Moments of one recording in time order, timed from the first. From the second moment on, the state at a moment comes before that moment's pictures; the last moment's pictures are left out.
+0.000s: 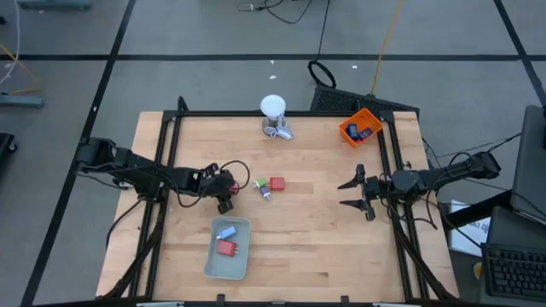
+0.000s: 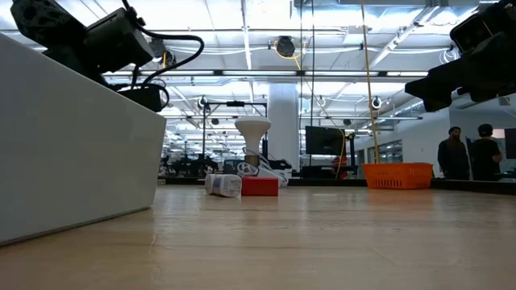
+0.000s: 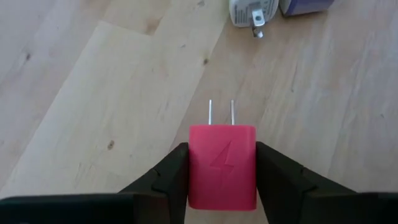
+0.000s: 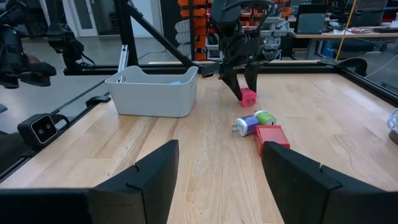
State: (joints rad) left arm -0.09 1.35 0.48 -0.15 -0.29 -0.38; right arm 0.25 0.25 0.01 0.13 0.13 0.07
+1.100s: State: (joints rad) left arm -0.11 1.31 0.50 -0.03 -0.31 -0.45; right arm 0.25 0.25 0.01 0.13 0.13 0.07
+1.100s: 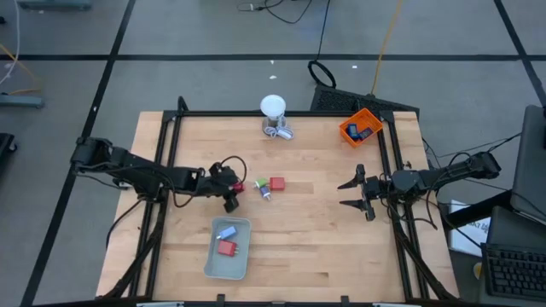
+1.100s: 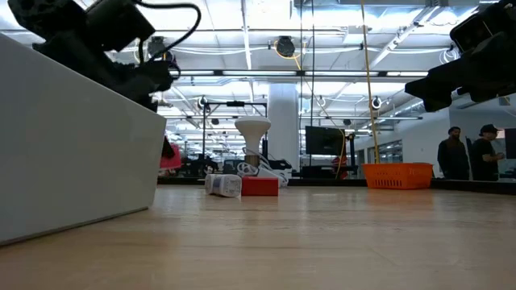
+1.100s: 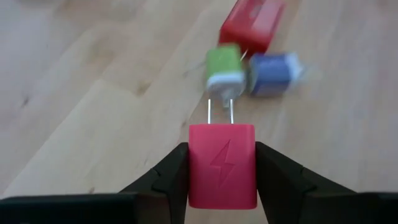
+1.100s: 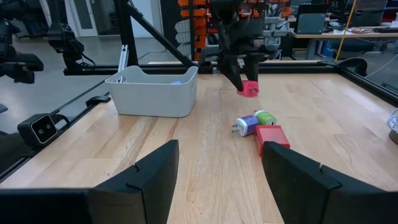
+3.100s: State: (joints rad) left arm -0.71 1.42 0.70 -0.08 -0.45 -0.64; right arm 0.25 0.25 0.01 0.13 0.13 0.07
